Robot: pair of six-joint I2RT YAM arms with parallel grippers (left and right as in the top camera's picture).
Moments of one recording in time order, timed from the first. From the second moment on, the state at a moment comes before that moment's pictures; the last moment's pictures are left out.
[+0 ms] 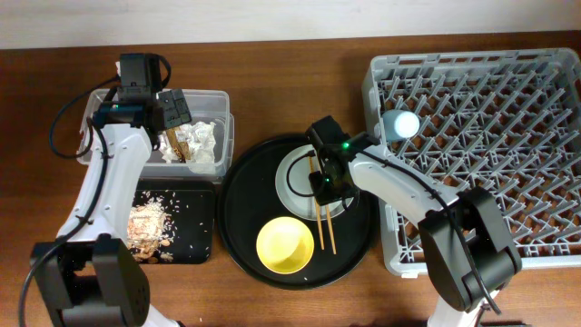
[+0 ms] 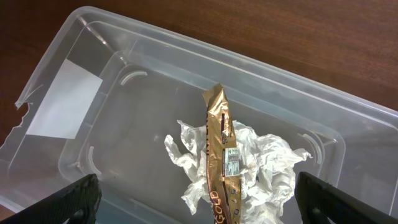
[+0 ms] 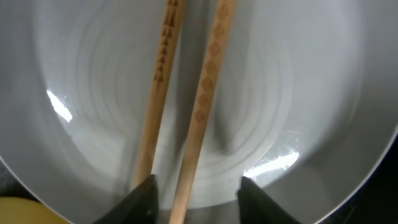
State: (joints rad) left arm 0.00 1.76 1.48 -0.69 -0.27 -0.24; right arm 0.51 1.90 1.27 -0.81 -0.06 0.24
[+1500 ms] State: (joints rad) left arm 0.00 1.76 1.48 -0.69 -0.27 -0.24; right arm -0.09 1.82 1.64 -1.11 0.18 -0.10
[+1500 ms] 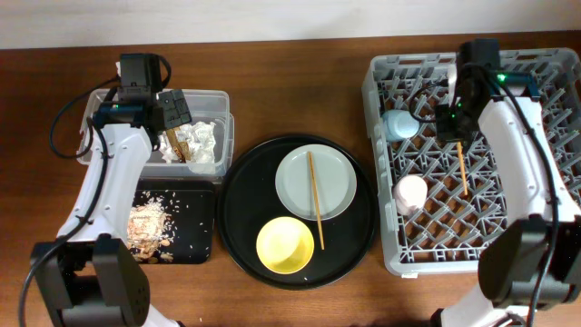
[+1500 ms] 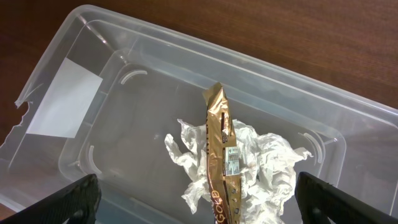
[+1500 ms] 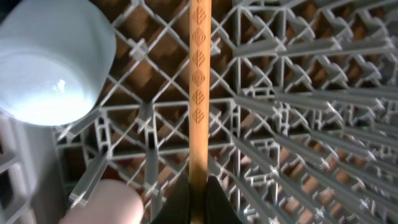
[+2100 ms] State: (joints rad) left arm 0.00 1.76 1.48 -0.69 -0.27 -0.24; right arm -0.11 1.93 1.64 -1.05 0.10 -0.14
